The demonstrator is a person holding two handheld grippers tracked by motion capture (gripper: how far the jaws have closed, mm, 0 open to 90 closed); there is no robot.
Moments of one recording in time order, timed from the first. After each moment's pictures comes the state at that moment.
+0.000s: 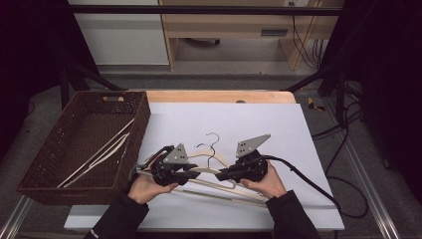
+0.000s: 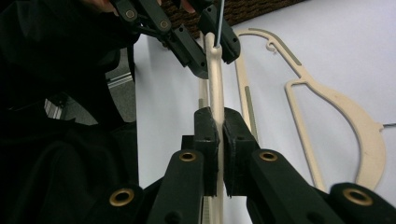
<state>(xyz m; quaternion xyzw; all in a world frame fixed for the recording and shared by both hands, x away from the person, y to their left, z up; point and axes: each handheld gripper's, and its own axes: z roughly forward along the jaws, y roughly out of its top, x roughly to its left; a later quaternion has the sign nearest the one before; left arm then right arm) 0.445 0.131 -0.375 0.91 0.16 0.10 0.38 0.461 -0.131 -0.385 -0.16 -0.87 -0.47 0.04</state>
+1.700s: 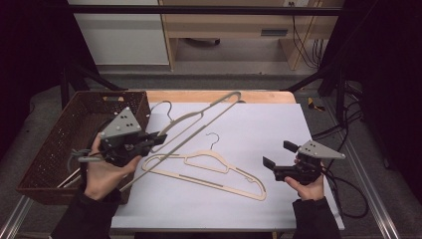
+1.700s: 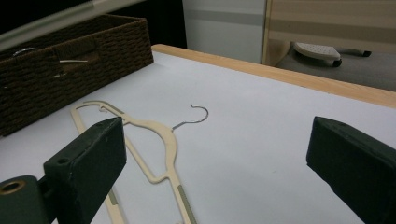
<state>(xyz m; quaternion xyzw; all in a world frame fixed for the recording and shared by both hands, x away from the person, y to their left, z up) 0.420 0.204 -0.241 0.83 0.25 0.22 0.45 0.431 -0.248 -0.383 -0.39 -0.71 -0.54 -0.22</state>
